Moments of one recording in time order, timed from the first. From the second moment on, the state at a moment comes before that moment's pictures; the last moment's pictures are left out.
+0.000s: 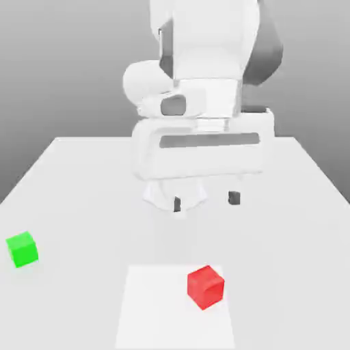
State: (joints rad) arm 0.12 -0.16 -0.01 -2.65 -0.04 2.67 0.48
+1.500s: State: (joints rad) arm -0.67 0.02 -0.29 -2.63 0.01 2.65 0.21
